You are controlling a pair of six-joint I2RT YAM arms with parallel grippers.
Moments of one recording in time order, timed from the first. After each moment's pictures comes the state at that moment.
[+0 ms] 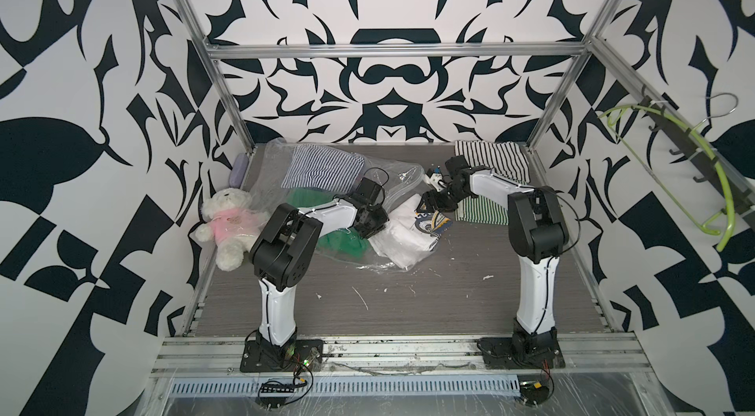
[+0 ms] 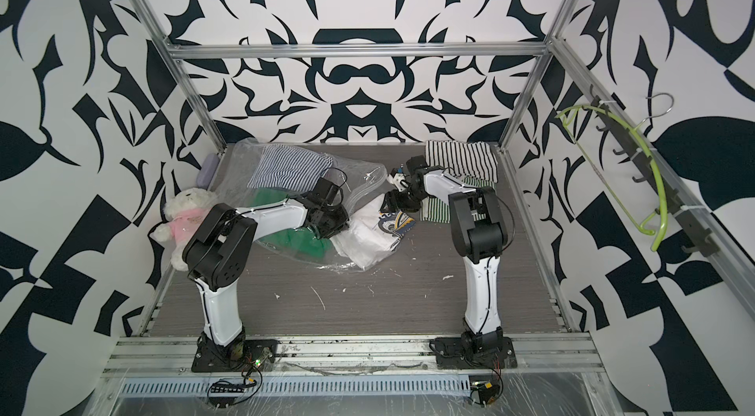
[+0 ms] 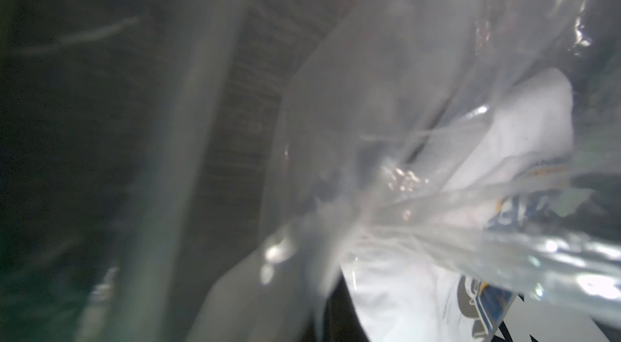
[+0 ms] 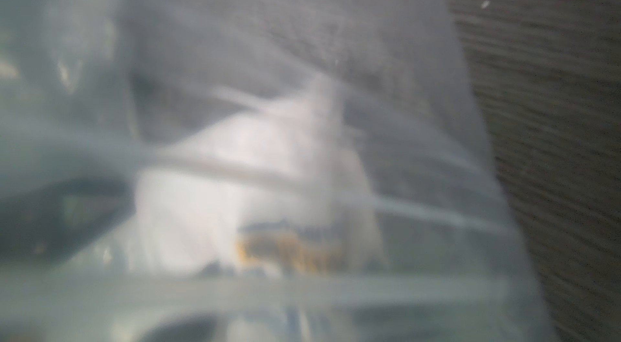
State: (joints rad) left arm -0.58 1.95 1.20 -0.33 0.25 -1.02; right arm 0.25 2.12 1.53 -0.68 -0.58 0.04
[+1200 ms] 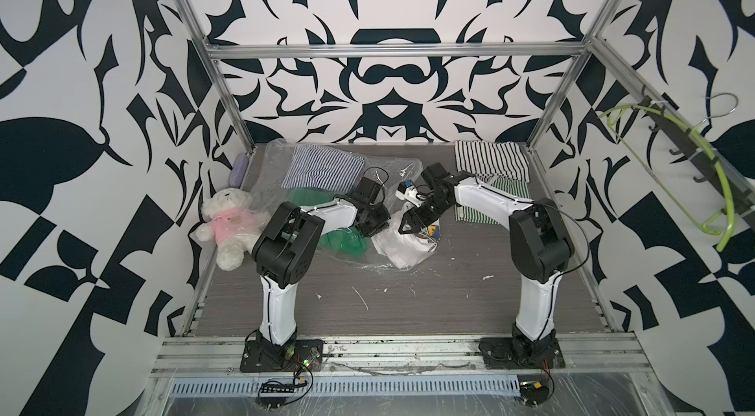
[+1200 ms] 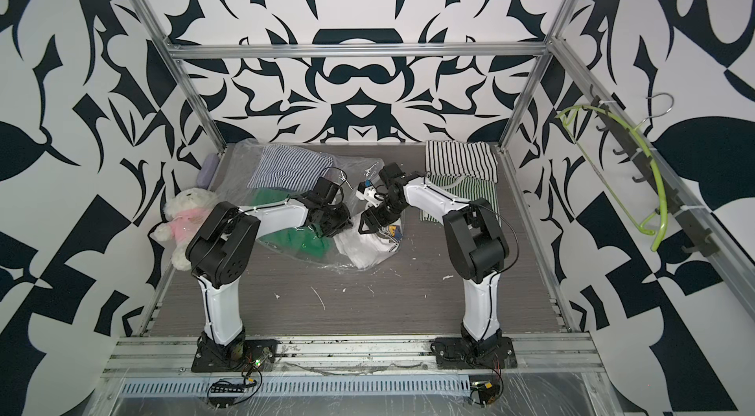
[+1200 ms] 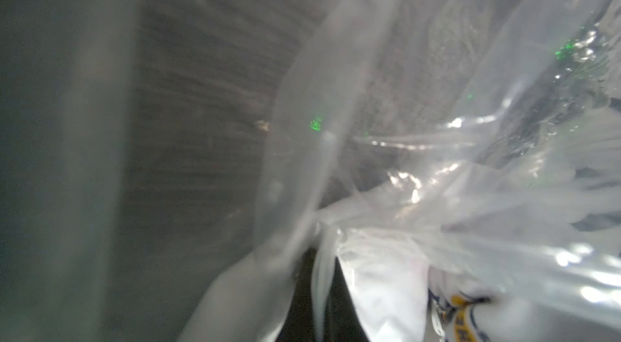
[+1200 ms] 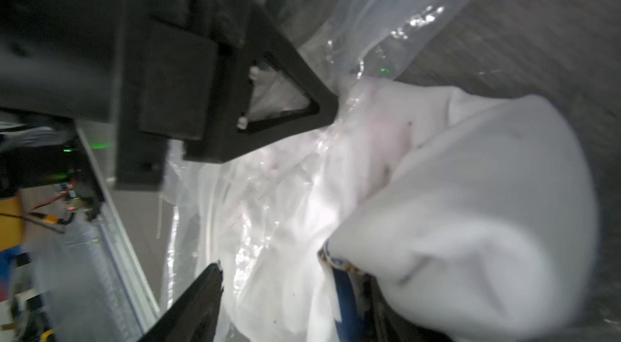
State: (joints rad) left arm -0.57 1.97 1.21 -0.28 0.31 -1.02; right arm 0.48 1.96 1.46 -0.80 -0.51 -0.16
